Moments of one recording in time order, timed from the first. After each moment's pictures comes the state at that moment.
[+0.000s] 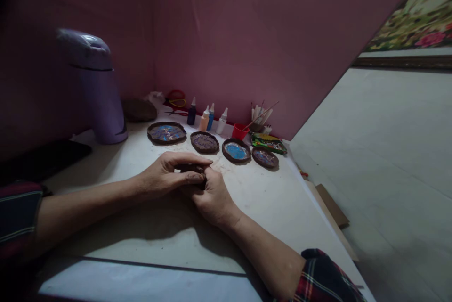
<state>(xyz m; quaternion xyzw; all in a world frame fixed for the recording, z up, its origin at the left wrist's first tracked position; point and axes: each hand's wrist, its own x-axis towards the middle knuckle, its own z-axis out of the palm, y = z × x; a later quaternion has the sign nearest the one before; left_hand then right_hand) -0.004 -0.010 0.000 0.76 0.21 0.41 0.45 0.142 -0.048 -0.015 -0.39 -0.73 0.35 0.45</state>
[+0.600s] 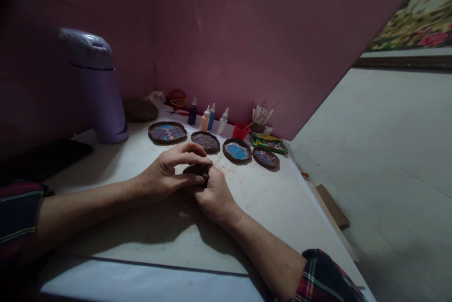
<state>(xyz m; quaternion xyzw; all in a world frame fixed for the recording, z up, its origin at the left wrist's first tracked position) -0.006 -0.009 0.002 0.81 0.17 0.46 0.31 0.142 -0.044 -0.017 -0.39 -0.72 0.34 0.46</state>
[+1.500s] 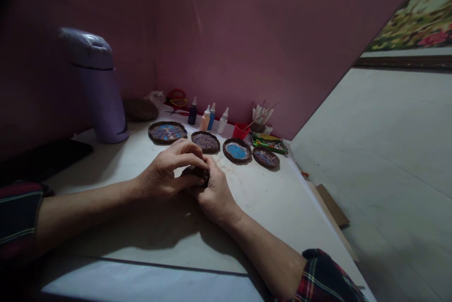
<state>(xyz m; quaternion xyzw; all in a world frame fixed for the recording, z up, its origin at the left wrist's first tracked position) -0.006 -0.013 0.008 0.85 0.17 0.47 0.17 0.141 -0.042 -0.018 -0.40 -0.71 0.32 0.49</state>
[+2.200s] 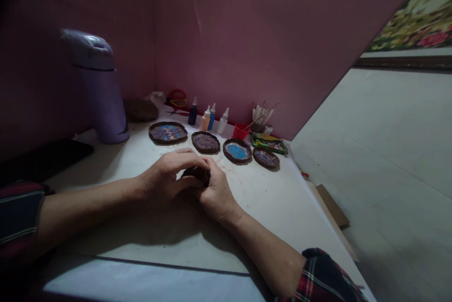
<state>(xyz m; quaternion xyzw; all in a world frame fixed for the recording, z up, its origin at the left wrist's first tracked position) -0.008 -0.011 0.005 0.88 0.19 0.40 0.17 0.145 -0.038 -0.022 -0.40 -0.72 0.31 0.48</state>
